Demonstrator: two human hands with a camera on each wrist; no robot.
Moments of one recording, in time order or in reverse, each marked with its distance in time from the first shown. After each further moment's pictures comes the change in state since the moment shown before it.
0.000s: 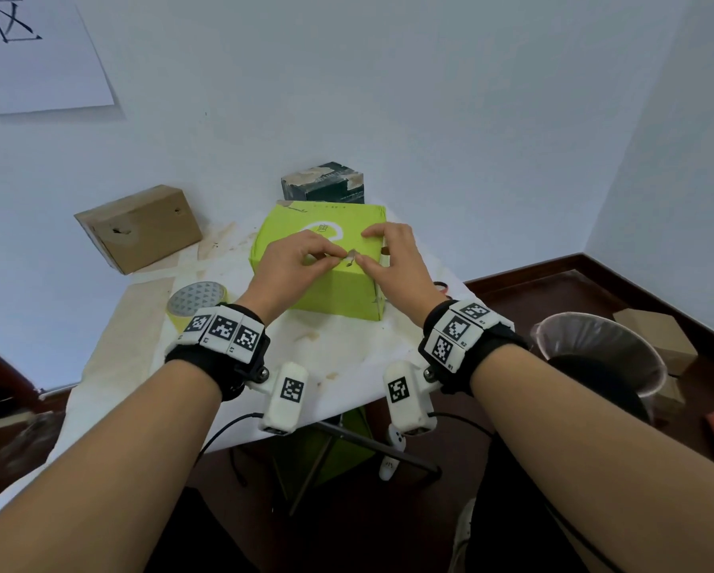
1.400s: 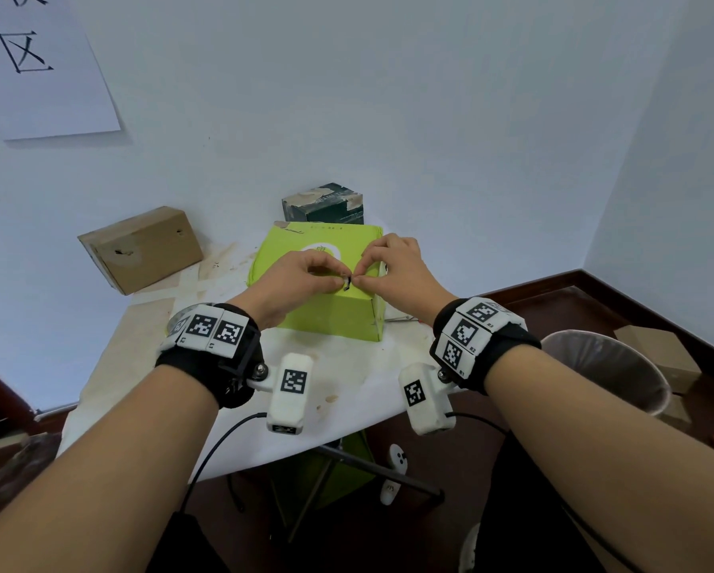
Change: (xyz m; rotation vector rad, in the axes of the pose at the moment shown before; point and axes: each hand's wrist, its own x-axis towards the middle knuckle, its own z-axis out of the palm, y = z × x) left_hand 0.017 0.015 -0.008 -0.324 -0.232 -0.311; right_hand 0.019 -0.016 -0.020 -0.242 -0.168 -0.013
